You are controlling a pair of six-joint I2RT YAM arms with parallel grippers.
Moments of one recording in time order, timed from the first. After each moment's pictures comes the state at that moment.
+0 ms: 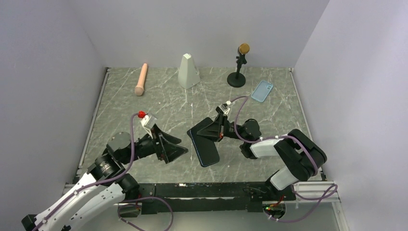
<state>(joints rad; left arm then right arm) -0.77 0.48 0.61 -0.23 0.33 -0.60 0.65 1.52 0.42 1.46 -0.78 1.71</state>
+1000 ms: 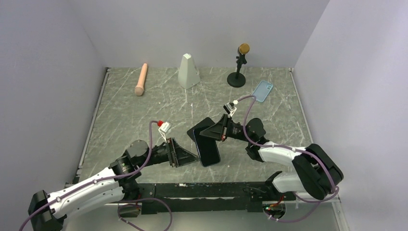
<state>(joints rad) -0.95 0.58 0.33 0.28 0.37 -1.12 0.63 1.32 0.38 1.13 -0.71 1.41</state>
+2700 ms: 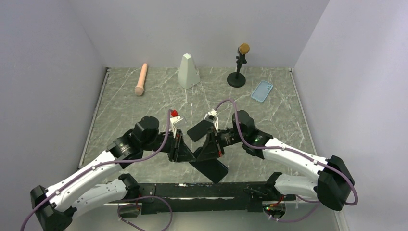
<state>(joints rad) -0.81 0.84 0.75 -0.33 0.71 -0.51 0.82 1.13 0.67 0.23 -1.01 0.62</state>
